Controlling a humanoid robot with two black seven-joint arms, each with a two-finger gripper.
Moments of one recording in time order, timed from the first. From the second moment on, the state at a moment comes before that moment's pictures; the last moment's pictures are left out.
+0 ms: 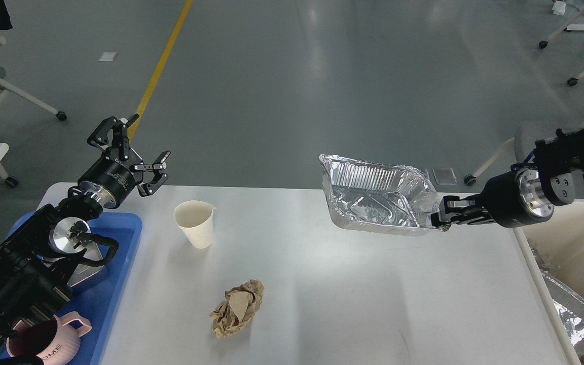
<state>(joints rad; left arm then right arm) -0.61 0.24 -1.04 -0.71 0.25 -0.37 -0.10 1.13 -0.95 0.21 1.60 -0.80 0.69 -0.31</state>
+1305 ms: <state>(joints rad) -0.62 0.25 -1.01 -0.74 0.41 -0.20 -0.11 0.99 -0.89 0.19 1.69 -0.96 0.44 -0.47</state>
